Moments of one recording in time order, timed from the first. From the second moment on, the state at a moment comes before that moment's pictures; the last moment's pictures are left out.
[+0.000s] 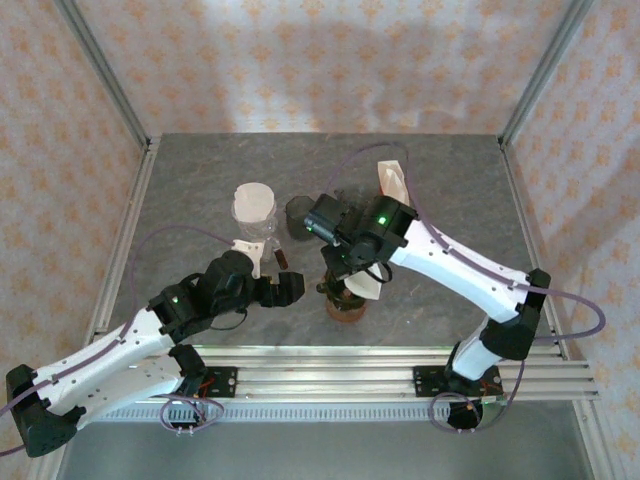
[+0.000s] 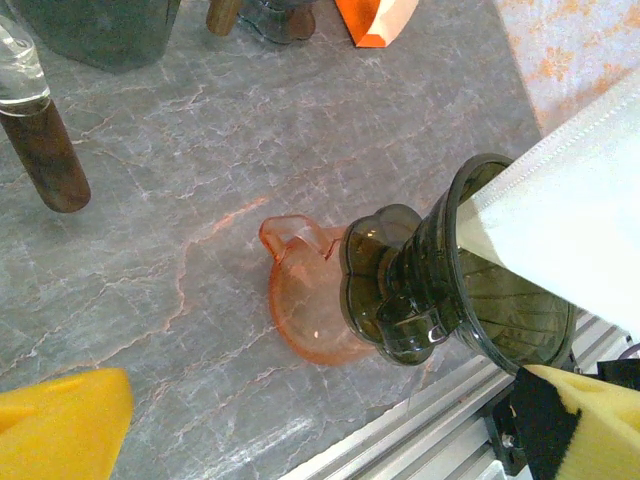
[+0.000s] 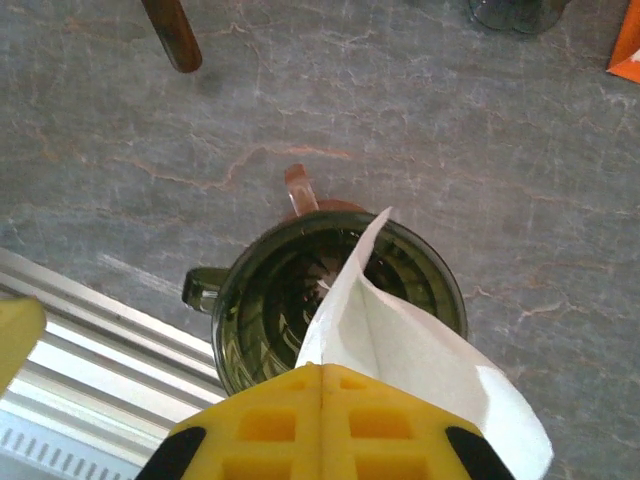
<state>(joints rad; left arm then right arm) -0.81 0.79 0.68 -0.52 0.01 -0.78 1.05 1.58 1.76 -1.45 0.20 0.56</state>
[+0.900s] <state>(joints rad) -0.81 0.82 0.73 -0.49 0.03 -0.80 1.04 1.45 1.50 -1.14 0.14 0.61</state>
